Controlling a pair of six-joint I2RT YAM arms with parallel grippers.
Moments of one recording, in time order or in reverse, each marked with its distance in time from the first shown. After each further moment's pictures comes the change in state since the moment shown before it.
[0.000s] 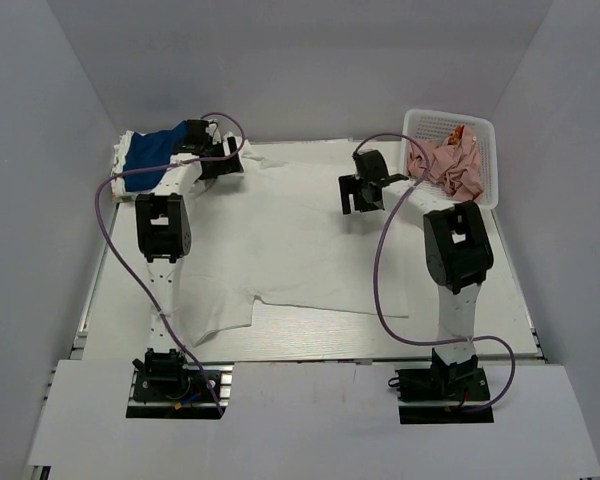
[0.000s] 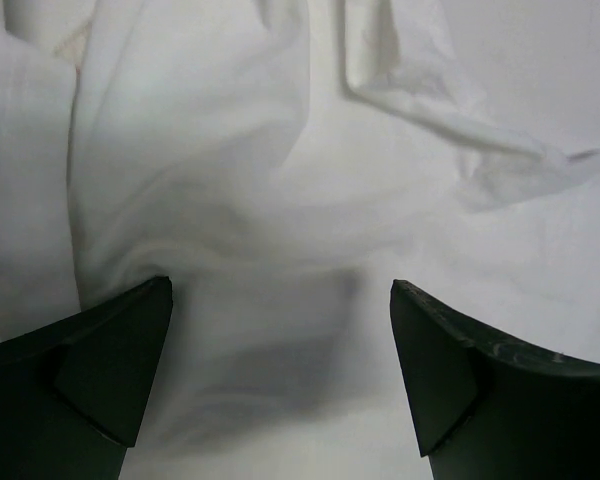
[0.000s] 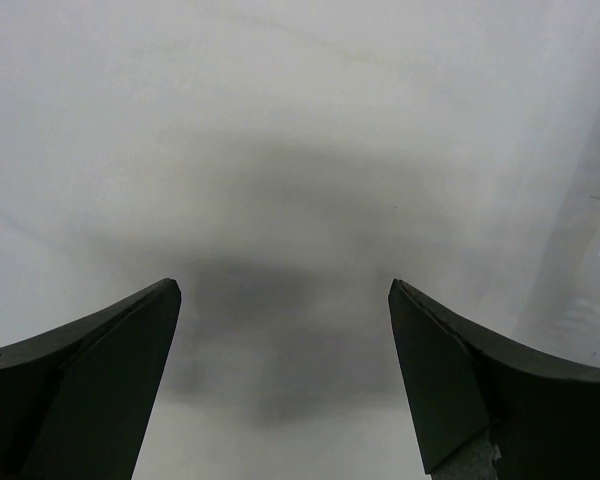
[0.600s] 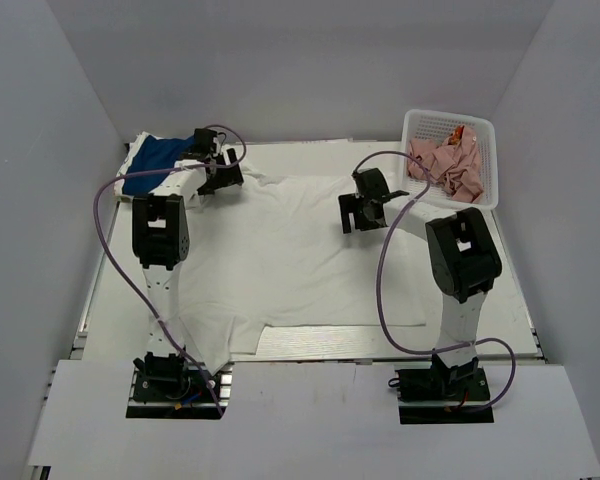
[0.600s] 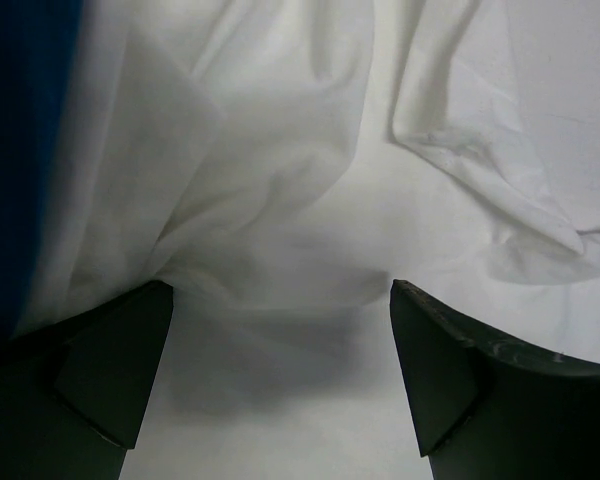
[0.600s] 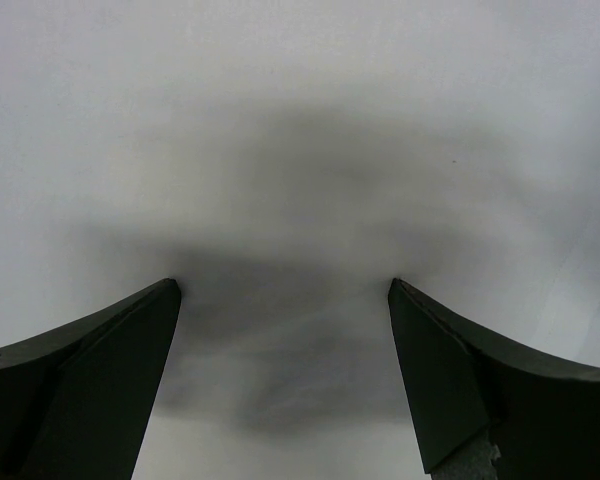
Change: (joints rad) left arm -0.045 -0.203 -0.329 0.007 -0.192 -0.119; right arm 0.020 -0.110 -0.217 0.053 -0.043 0.025
